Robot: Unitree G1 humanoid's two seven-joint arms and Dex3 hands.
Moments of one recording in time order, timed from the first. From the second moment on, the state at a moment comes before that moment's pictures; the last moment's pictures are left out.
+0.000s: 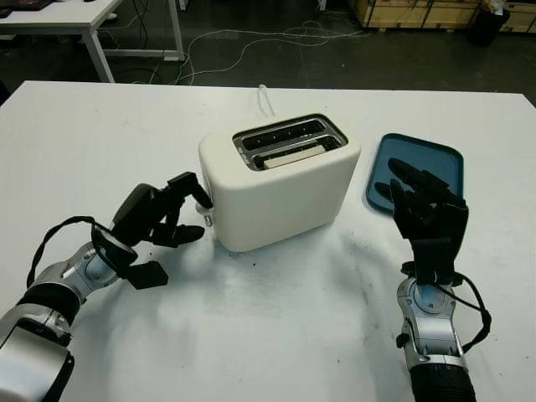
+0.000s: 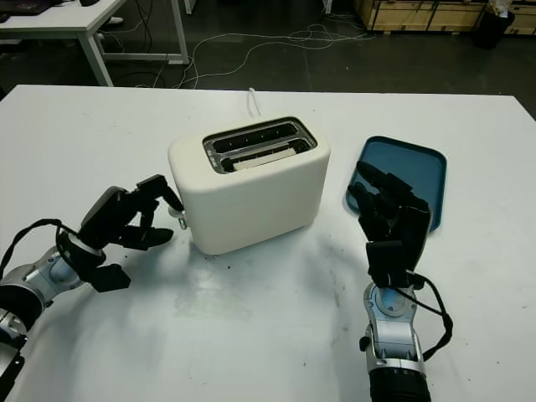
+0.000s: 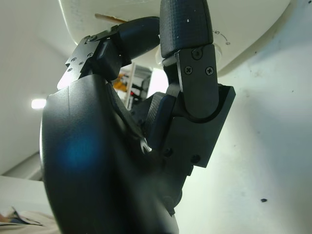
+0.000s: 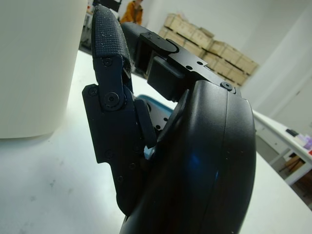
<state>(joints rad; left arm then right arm) -0.57 0.60 -0.41 1.03 0.49 -1.08 0.41 -0.13 -0.08 -0.17 0.21 -0.13 -0.39 -0.27</state>
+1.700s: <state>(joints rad) -0.52 0.75 -0.16 0.73 0.83 -1.14 0.54 -0.14 -0.08 -0.17 0.22 -0.13 -0.40 -0.26</state>
